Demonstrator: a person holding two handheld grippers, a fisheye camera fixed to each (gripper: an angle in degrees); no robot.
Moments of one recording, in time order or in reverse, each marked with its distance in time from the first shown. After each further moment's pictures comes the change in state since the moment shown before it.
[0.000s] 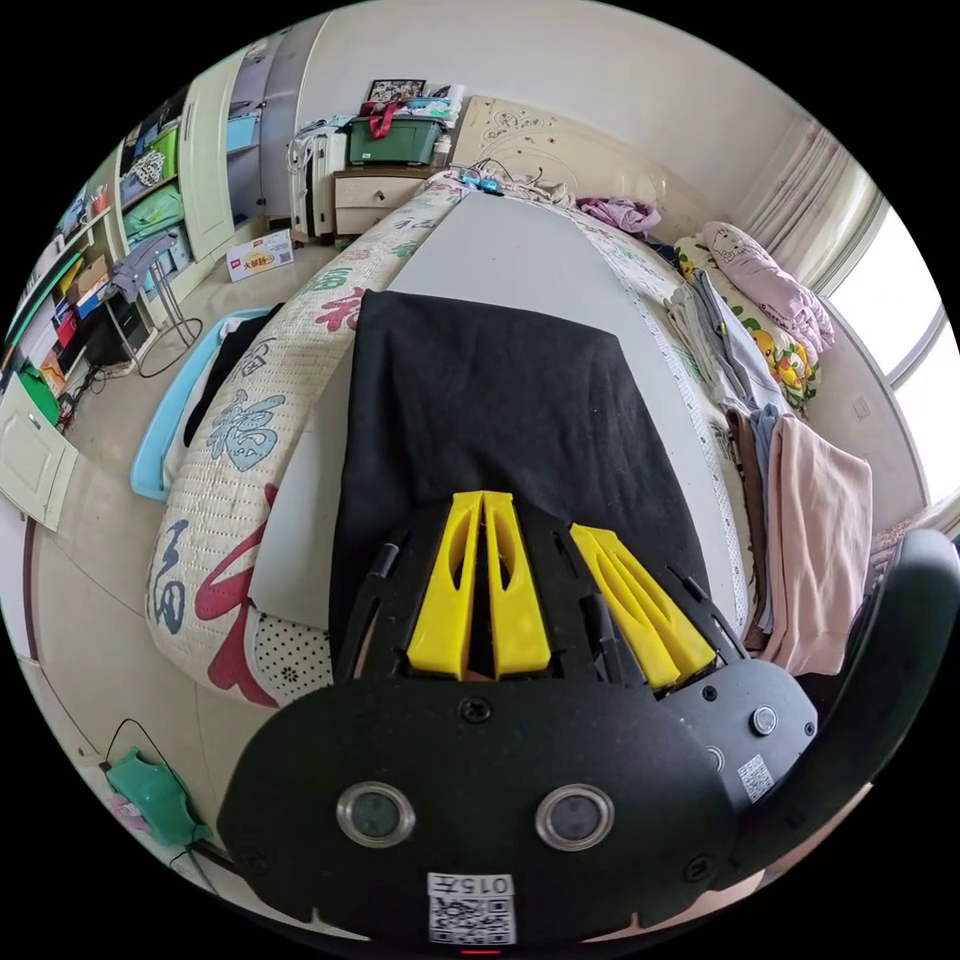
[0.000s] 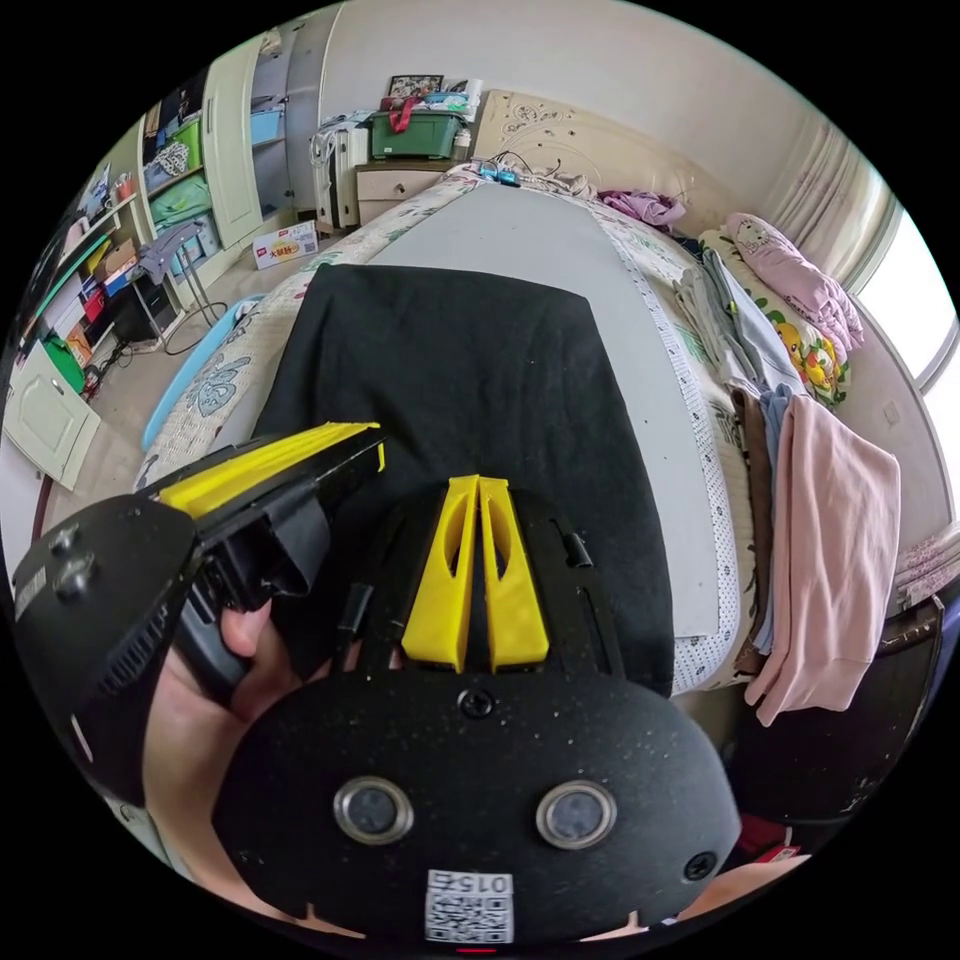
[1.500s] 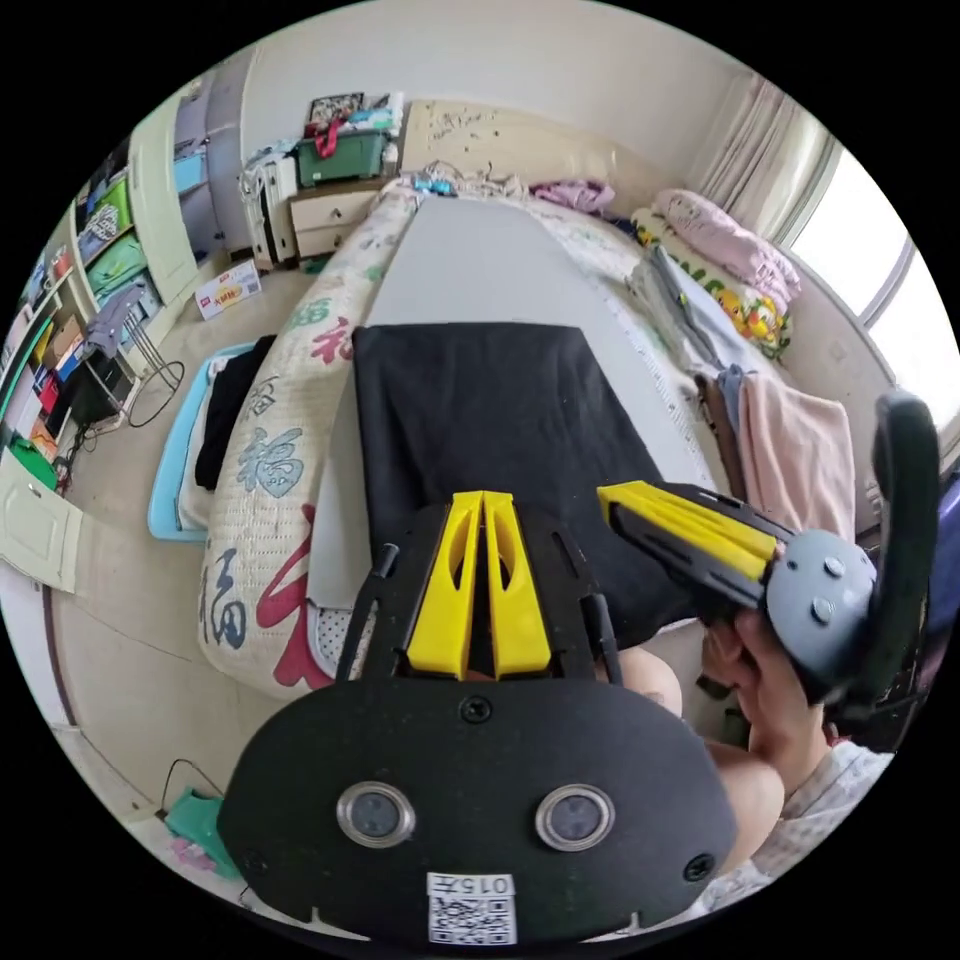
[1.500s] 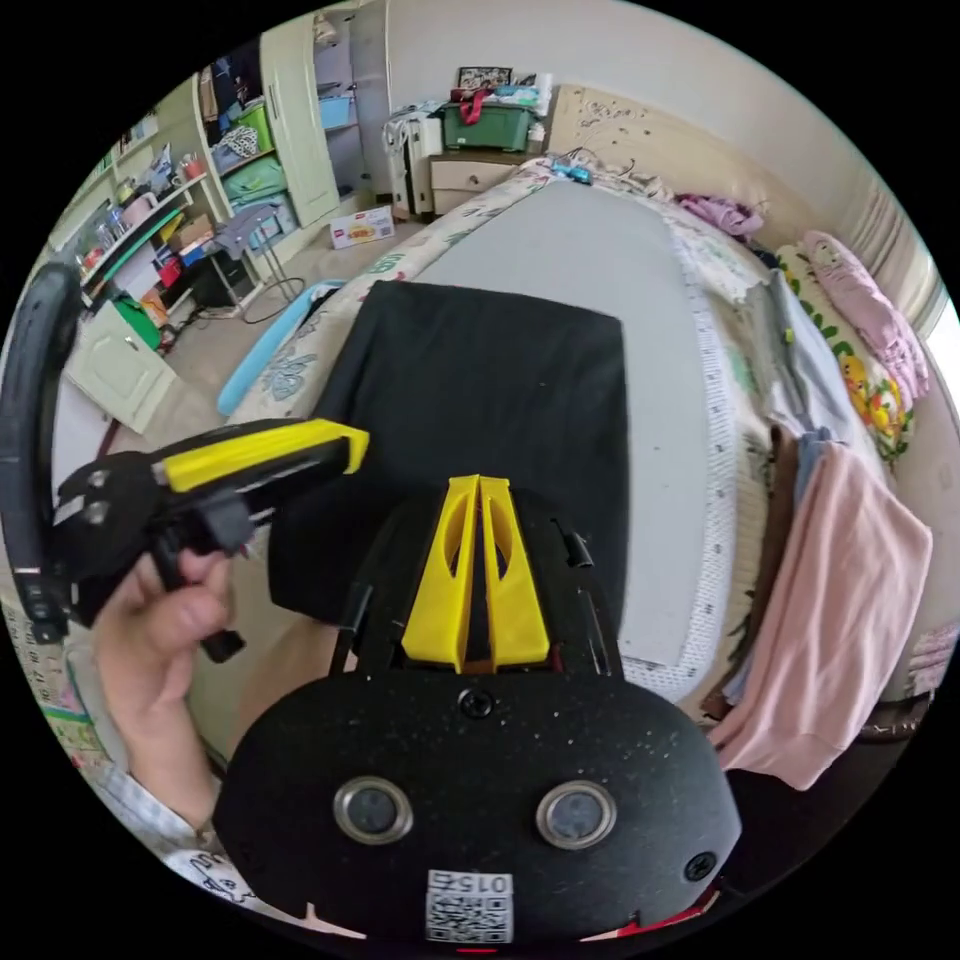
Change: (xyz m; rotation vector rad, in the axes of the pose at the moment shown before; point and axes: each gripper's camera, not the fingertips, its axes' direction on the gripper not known) left arm -0.011 0.016 -0.001 -0.076 -0.023 0.142; right arm 0.054 -0.015 -0.085 -0.070 -0.256 -0.134
